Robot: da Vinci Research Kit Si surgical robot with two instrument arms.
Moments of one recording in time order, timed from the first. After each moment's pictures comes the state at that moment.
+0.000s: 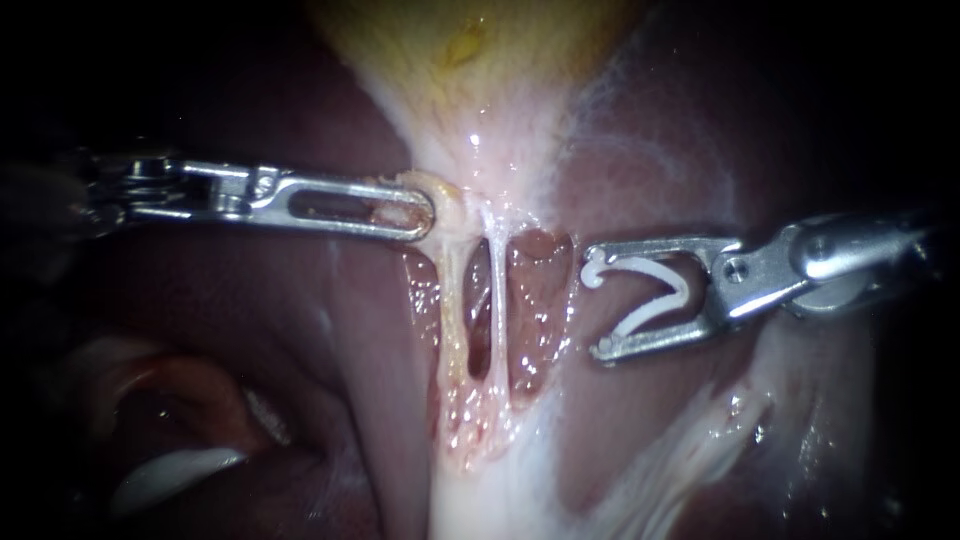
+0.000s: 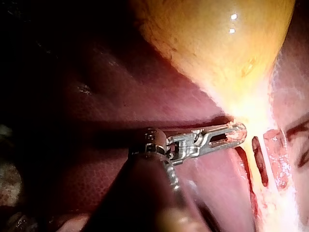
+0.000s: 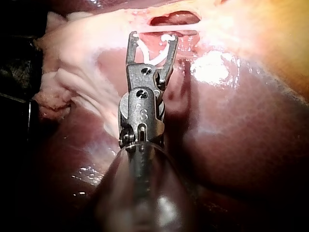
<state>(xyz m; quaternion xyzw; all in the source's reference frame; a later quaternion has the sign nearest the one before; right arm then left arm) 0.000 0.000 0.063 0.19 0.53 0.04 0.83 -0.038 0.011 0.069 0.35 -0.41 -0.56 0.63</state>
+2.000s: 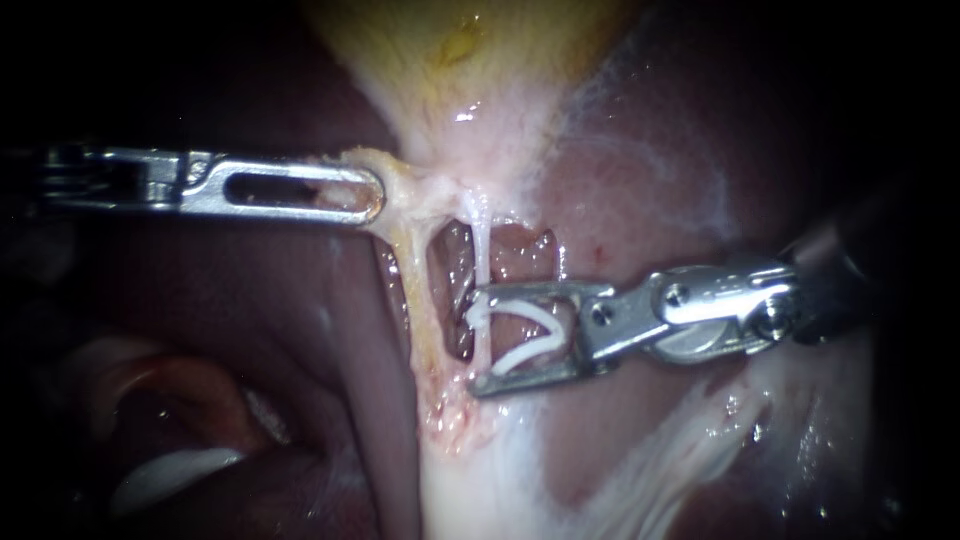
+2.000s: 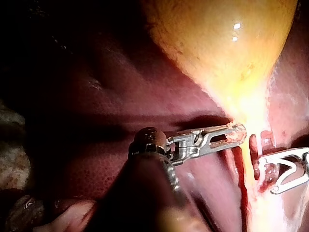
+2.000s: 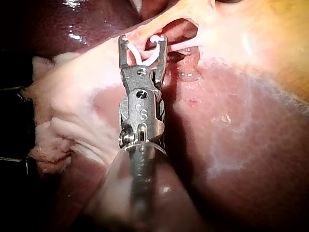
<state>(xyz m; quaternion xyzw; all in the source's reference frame) 0.011 -0.004 0.069 0.23 0.52 0.08 0.82 -0.036 0.010 0.064 0.34 -0.41 -0.57 0.62</state>
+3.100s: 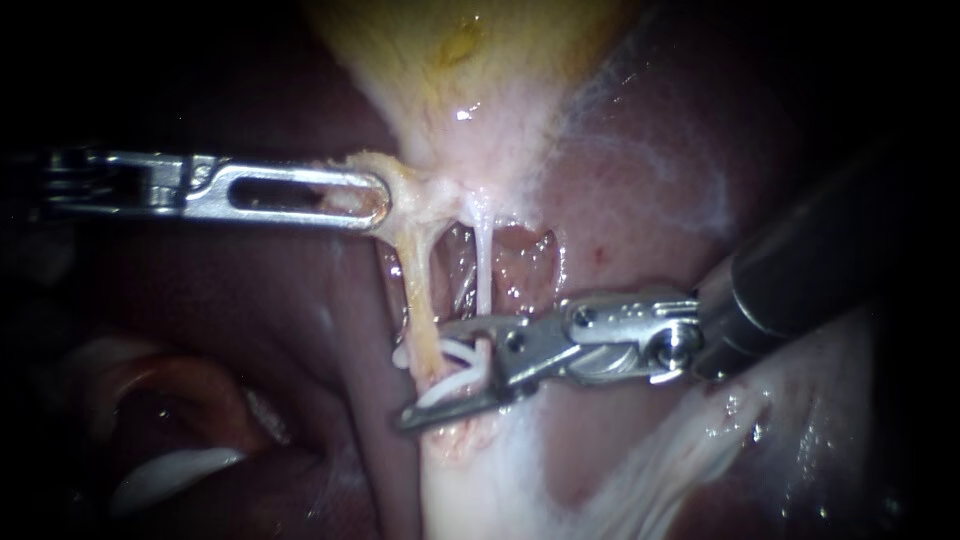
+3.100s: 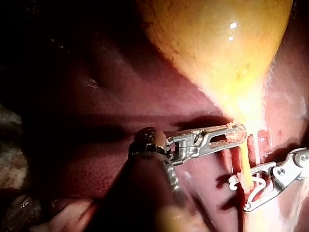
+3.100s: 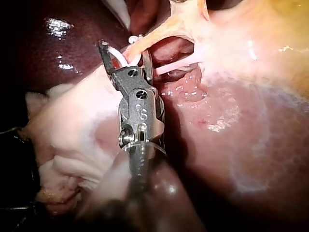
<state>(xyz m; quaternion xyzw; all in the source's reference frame) 0.018 -0.007 0.073 0.32 0.54 0.09 0.77 -0.037 0.010 0.063 0.34 -0.41 -0.57 0.62</state>
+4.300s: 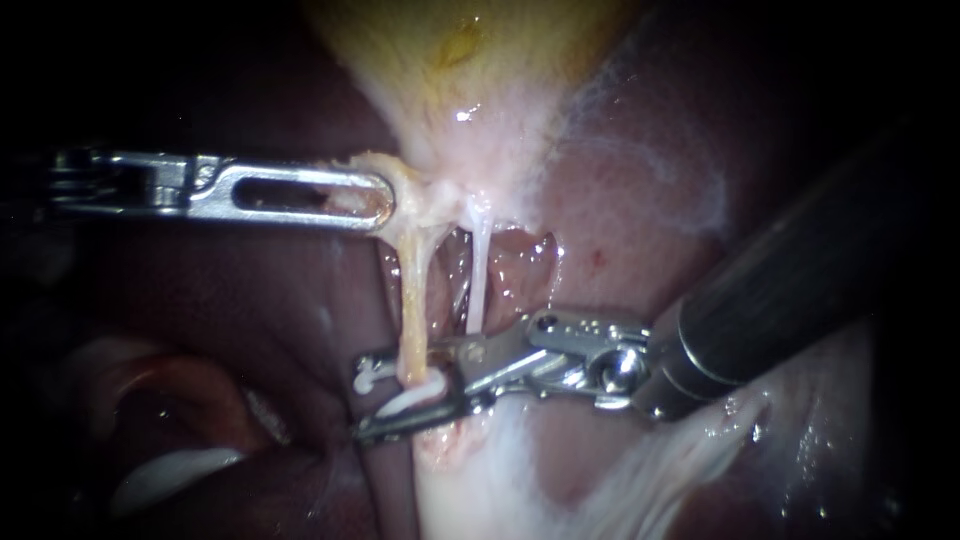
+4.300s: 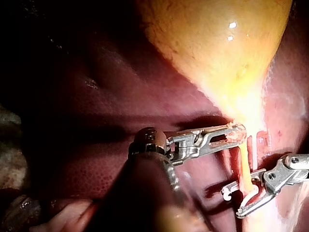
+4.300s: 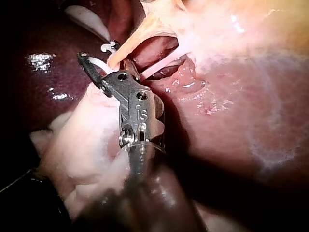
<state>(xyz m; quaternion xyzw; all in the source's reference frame) 0.019 -0.008 0.074 0.39 0.52 0.16 0.74 -0.037 0.010 0.063 0.34 -0.41 -0.57 0.62</state>
